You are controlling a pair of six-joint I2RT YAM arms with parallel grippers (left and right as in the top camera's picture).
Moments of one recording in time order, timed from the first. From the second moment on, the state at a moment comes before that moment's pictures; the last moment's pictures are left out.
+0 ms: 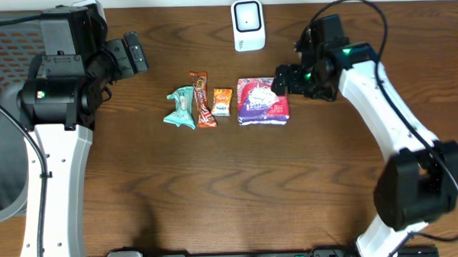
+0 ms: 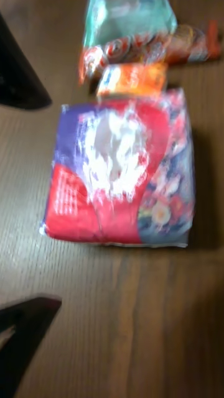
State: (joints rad) left arm -0.02 1.44 1.62 -0.90 -0.01 -0.22; right arm 0.23 1.89 1.55 -0.91 -0.25 0.29
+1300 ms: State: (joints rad) left arm -0.02 1.44 1.62 -0.90 -0.01 -0.22; right arm 0.22 2.11 1.58 -0.88 -0.28 0.12
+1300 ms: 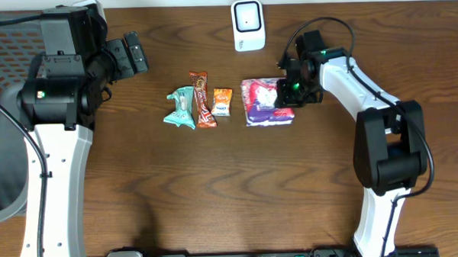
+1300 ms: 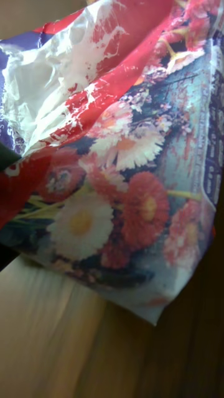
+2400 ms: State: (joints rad) left arm -0.02 1.44 1.62 -0.90 -0.01 -0.23; right arm 0.54 2.01 1.52 -0.94 0.75 0.26
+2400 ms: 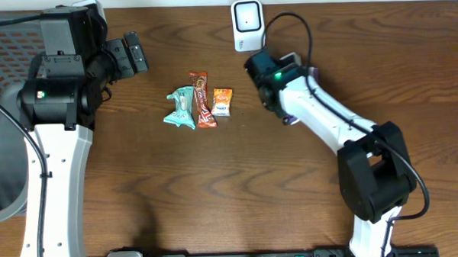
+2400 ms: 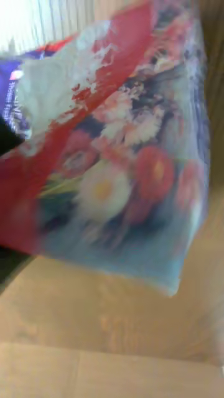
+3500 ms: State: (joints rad) left arm -0.02 1.44 1.62 -0.90 -0.01 -0.23; right arm 0.53 2.01 1.59 -0.70 0.15 0.23
